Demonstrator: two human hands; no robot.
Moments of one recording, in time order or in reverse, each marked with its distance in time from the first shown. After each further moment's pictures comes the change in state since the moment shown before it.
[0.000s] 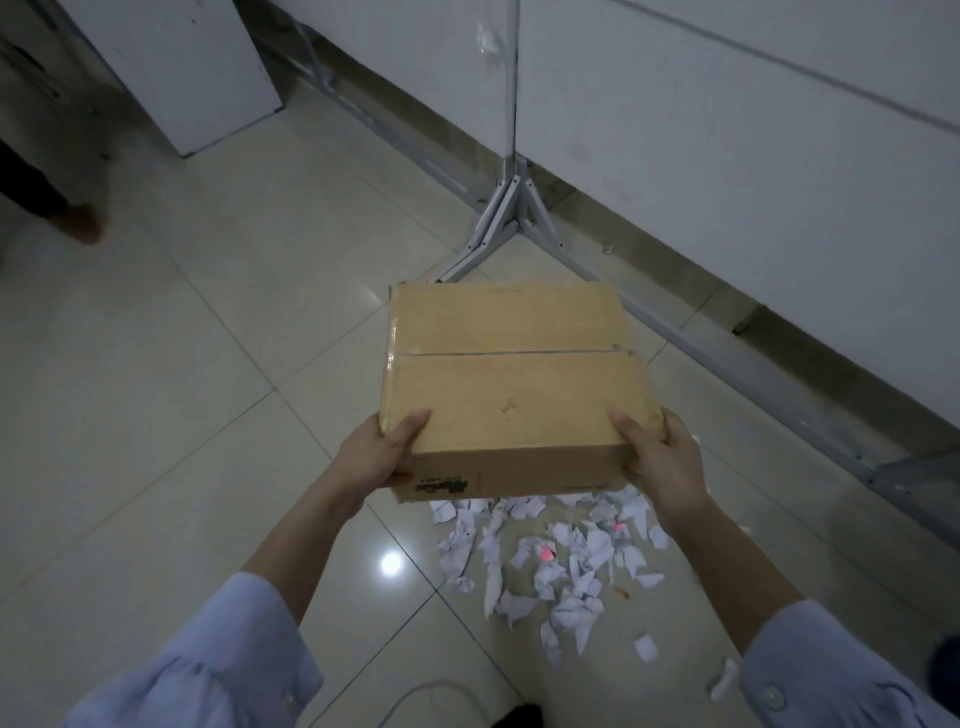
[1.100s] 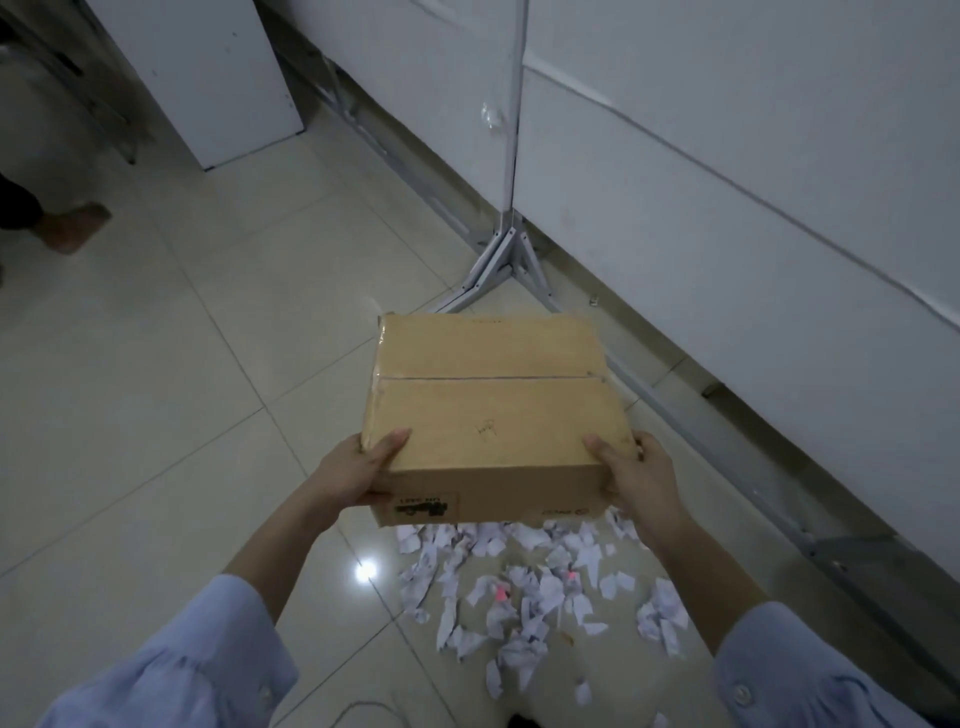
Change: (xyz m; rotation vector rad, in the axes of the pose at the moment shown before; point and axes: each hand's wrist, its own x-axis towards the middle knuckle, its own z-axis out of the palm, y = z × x) left_hand -0.026 0.080 0.008 -0.014 0.012 -0.099; right_hand 0.015 -0.103 -0.026 -0.144 -0.095 0.014
